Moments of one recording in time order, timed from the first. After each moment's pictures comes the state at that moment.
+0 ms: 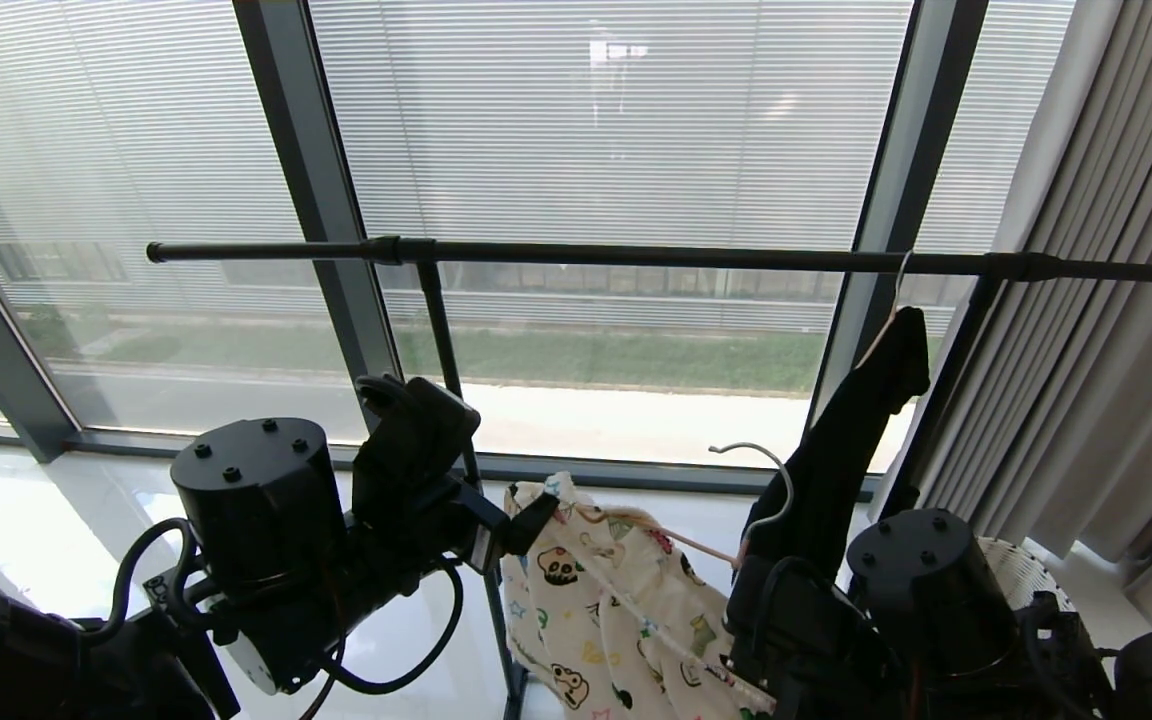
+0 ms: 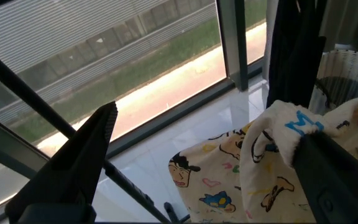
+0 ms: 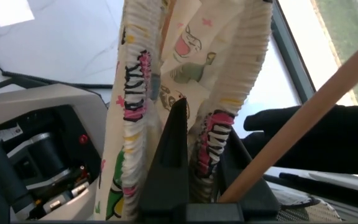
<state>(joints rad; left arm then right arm) -0.55 1.74 -0.43 -1.17 0.00 0.31 0.92 1.72 -0.55 -0.50 -0.04 -0.29</state>
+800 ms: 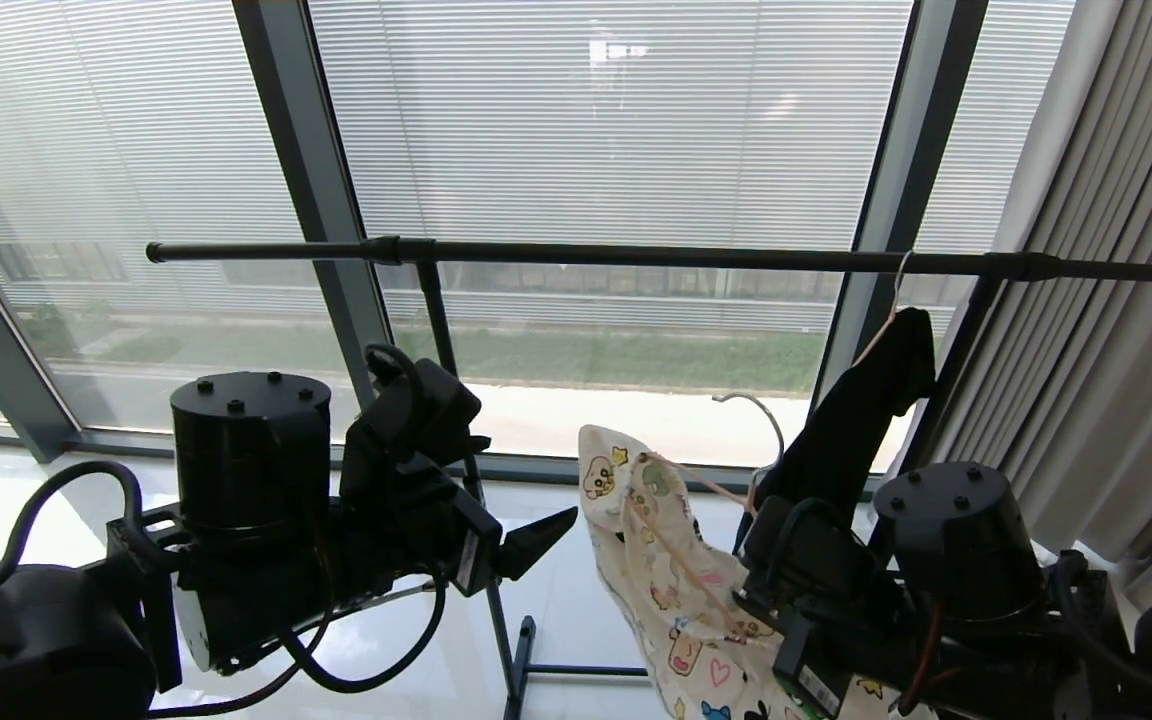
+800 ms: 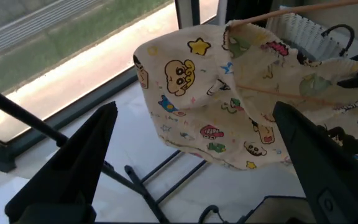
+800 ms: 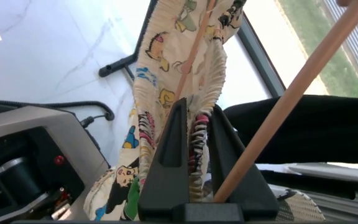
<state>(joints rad) -0.54 1.60 -0.58 -0.69 -0.16 0.21 0.87 1.68 -0.60 -0.50 -0.11 -0.31</state>
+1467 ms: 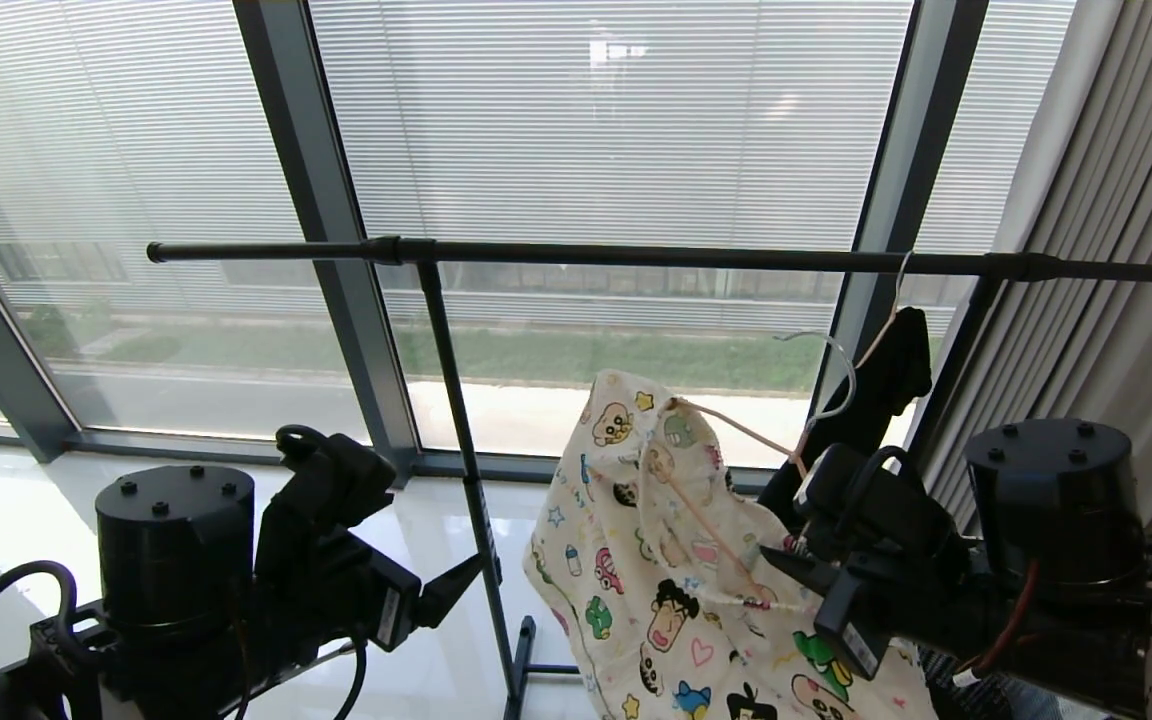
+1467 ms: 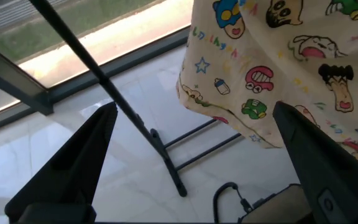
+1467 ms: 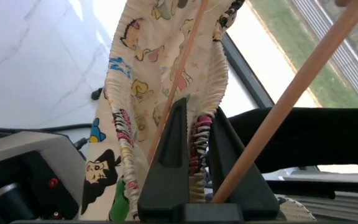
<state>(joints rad) -0.43 1.59 -0.30 -0.88 -0.01 0.21 0.82 1.56 -0.60 -0.49 -0.08 -0.31</state>
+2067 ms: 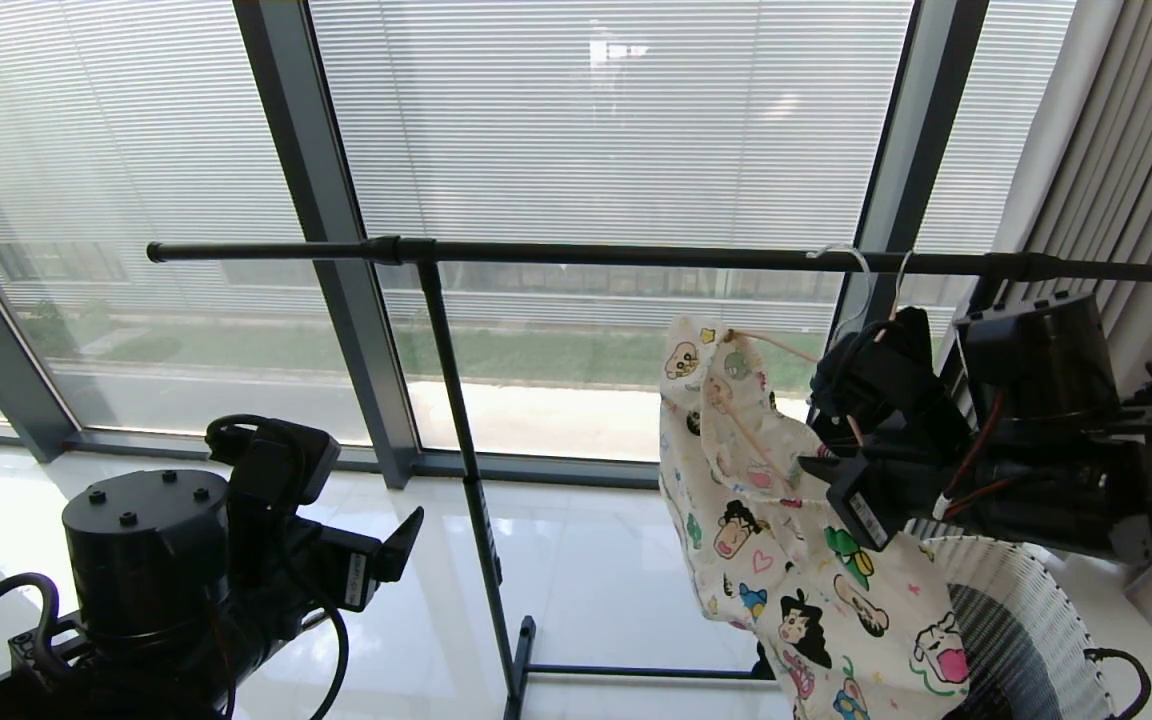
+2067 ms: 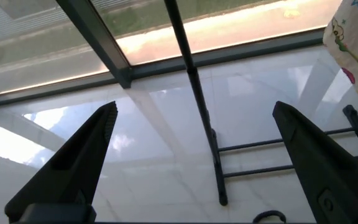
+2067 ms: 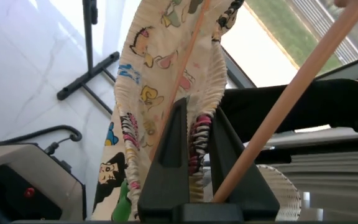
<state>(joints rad) -0.43 1.58 -0.27 -0.98 0.35 0.17 0.65 1.60 -0.93 -0.15 -0.13 -0.31</state>
